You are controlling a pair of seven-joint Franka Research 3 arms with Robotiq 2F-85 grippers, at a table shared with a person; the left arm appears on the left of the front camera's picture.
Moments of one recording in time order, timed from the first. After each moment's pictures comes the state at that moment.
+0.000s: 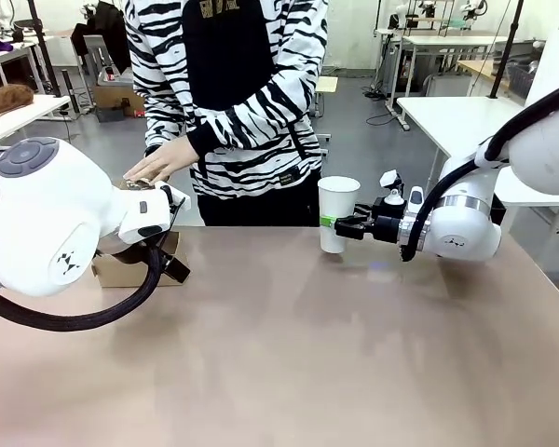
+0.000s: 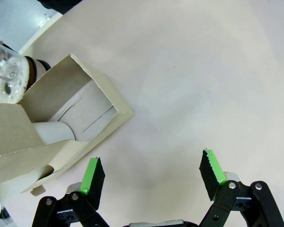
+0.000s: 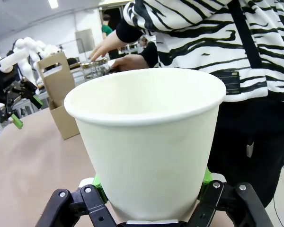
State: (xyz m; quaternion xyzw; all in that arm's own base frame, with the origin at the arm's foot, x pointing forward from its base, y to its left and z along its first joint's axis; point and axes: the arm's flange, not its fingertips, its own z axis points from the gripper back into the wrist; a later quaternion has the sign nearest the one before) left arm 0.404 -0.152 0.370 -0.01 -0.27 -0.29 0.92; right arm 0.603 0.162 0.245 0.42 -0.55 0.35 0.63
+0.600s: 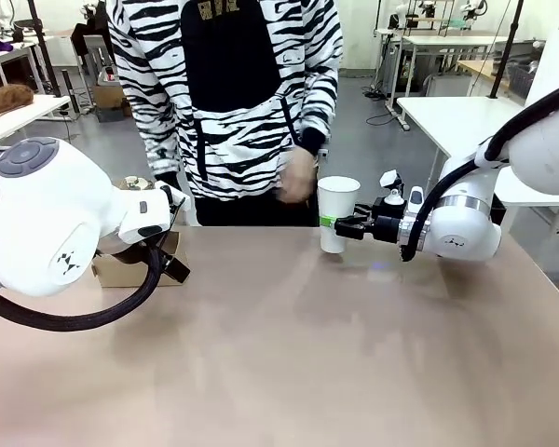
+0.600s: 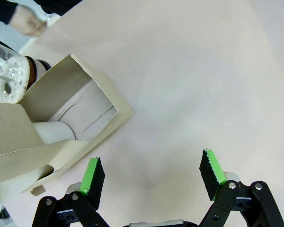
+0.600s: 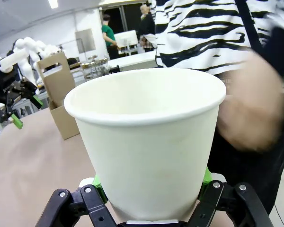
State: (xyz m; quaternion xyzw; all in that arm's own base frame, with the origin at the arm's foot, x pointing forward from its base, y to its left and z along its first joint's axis) left arm 0.404 -0.152 0.370 -0.01 -0.27 -0.29 0.92; right arm 0.603 0.162 0.245 0.42 -0.55 0.35 0.63
